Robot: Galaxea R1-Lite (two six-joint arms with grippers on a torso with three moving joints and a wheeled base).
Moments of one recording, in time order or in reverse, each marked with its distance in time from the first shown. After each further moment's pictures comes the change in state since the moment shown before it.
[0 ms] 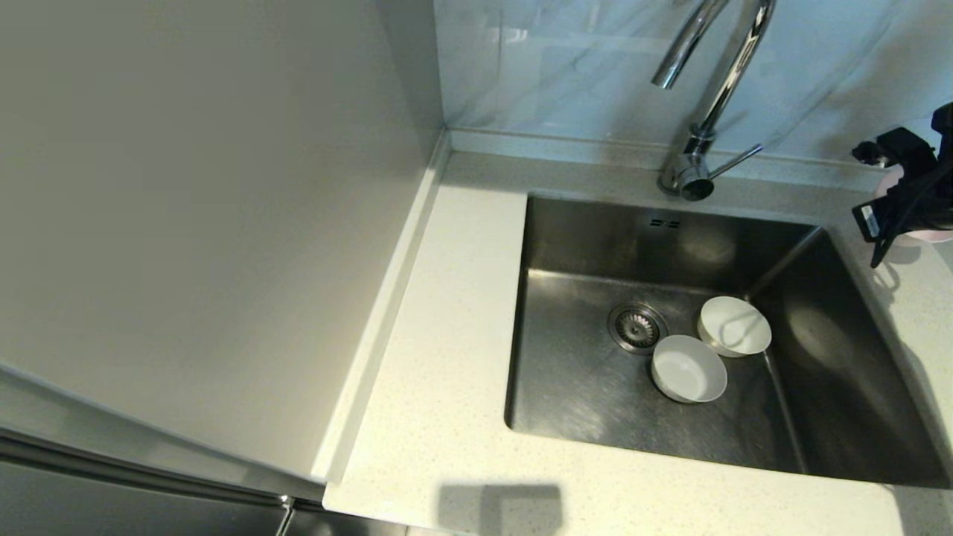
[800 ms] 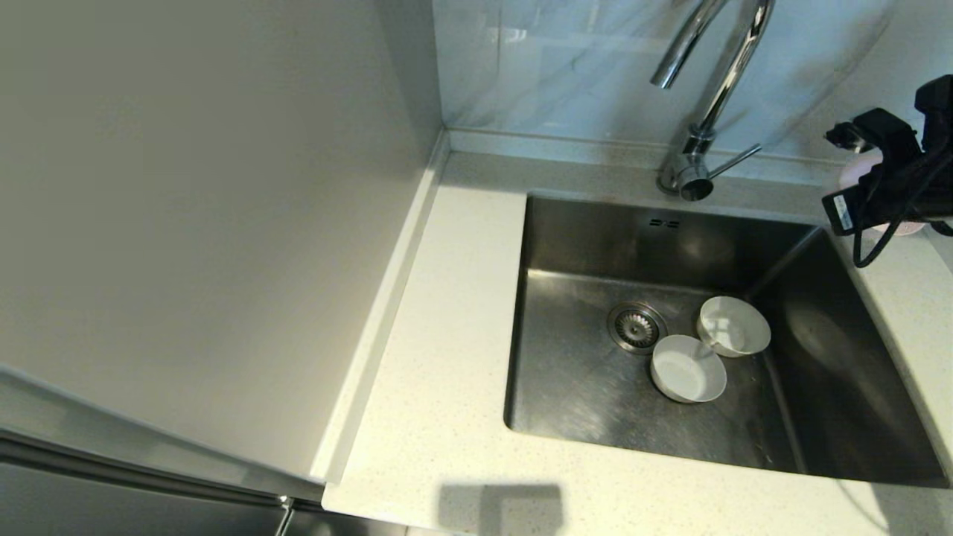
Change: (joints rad) left arm 0.000 0.000 0.000 0.000 0.000 0.001; right arm 0.138 -0.160 0.159 0.003 0.025 0.054
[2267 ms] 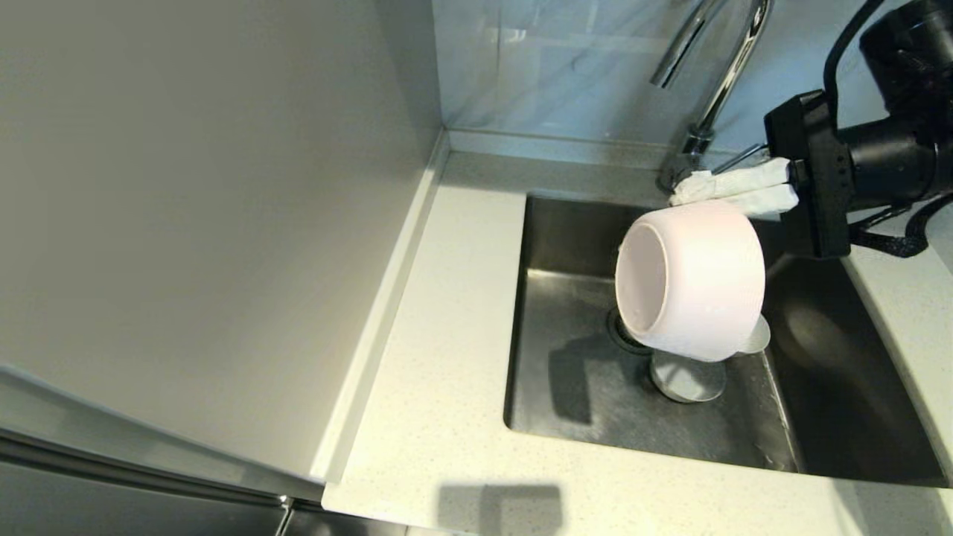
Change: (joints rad) left arm 0.000 0.000 0.000 0.000 0.000 0.000; right arm 0.383 -0.144 -0.187 0.643 1.159 1.694
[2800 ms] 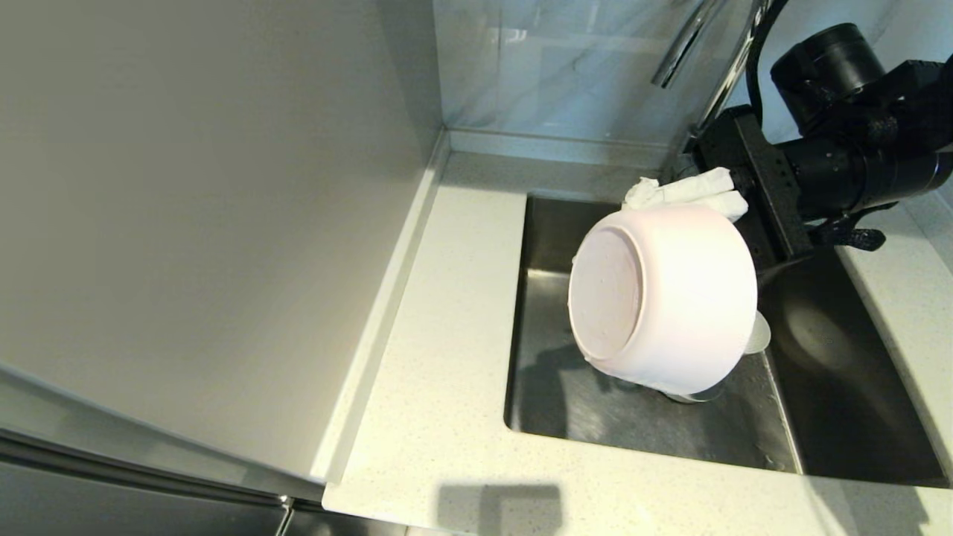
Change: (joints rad) left arm 0.000 0.000 0.000 0.000 0.000 0.000; right arm 0.114 0.092 -0.047 0.005 0.224 0.299
